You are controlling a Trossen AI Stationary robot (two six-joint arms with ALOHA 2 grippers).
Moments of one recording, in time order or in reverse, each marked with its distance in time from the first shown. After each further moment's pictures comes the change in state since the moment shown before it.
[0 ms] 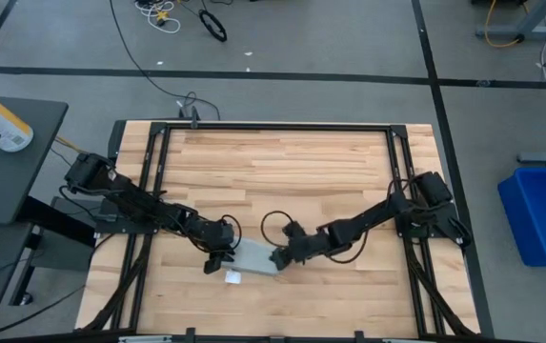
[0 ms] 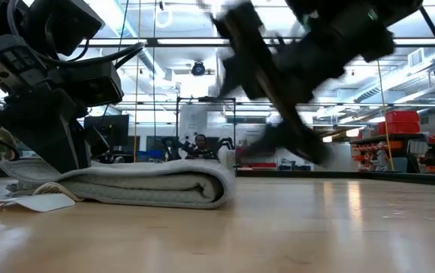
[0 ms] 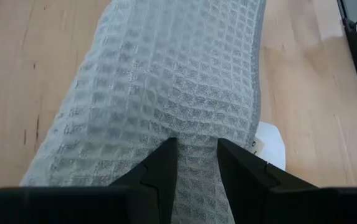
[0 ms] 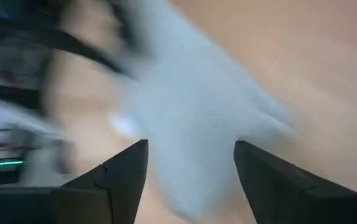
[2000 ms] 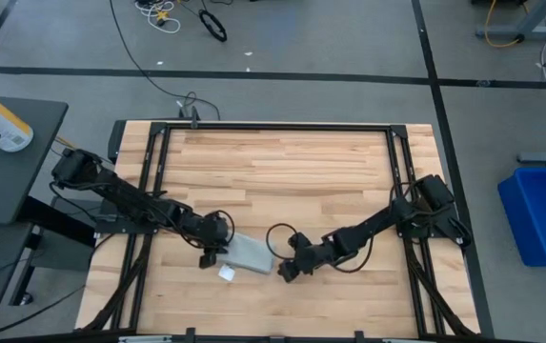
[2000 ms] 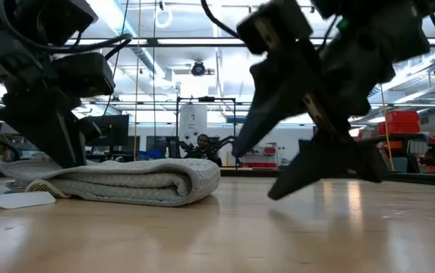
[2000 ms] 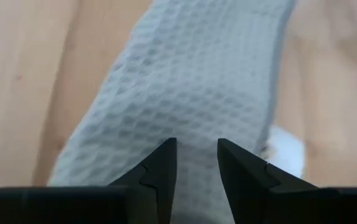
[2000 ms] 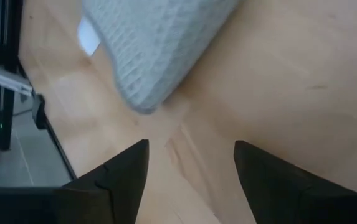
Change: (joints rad) left arm 0.002 -0.151 0.001 -0.228 -0.099 0.034; right arm 0.066 0.001 -0.040 -0.015 -0.079 0.084
